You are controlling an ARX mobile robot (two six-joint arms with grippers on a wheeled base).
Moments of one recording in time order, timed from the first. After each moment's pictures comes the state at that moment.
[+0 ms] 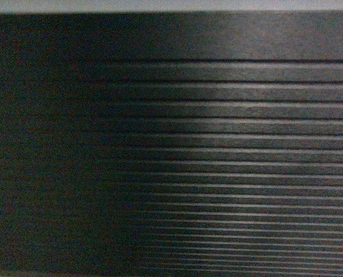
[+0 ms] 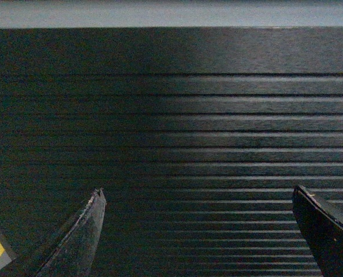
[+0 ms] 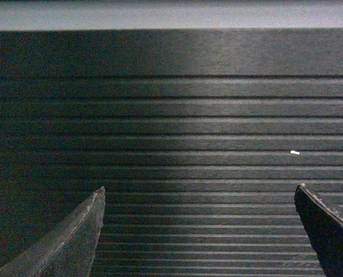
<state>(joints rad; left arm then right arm) 0.00 0.01 0.01 0.00 0.00 -0.01 0.00 0.00 0.01 0.00 0.00 0.00</state>
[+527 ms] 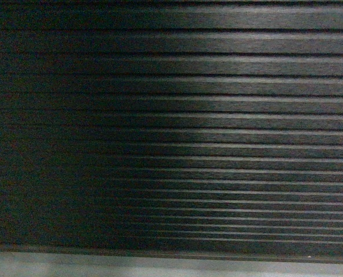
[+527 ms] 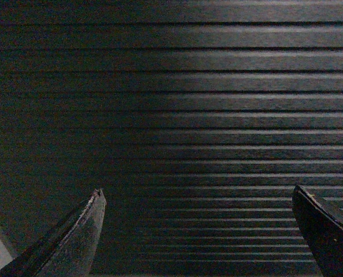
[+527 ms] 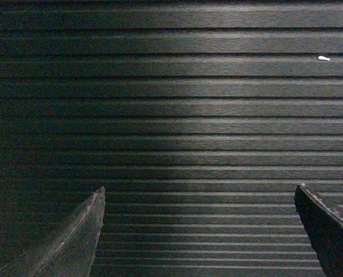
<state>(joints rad) 0.00 0.01 0.01 -0.01 0.00 -0.01 0.00 0.00 0.01 -0.01 0.00 0.00</state>
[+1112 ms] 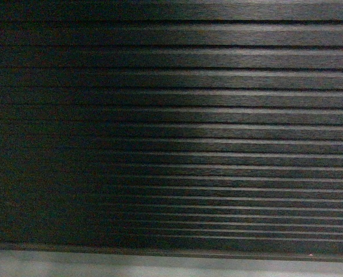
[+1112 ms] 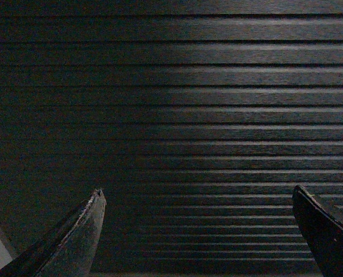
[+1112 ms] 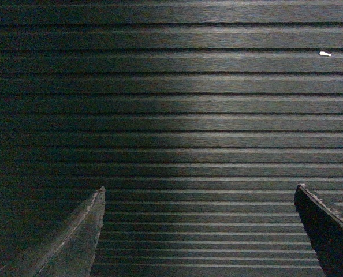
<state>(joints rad) 0.00 0.01 0.01 -0.01 0.00 -0.01 0.00 0.00 0.01 -0.01 0.00 0.00</state>
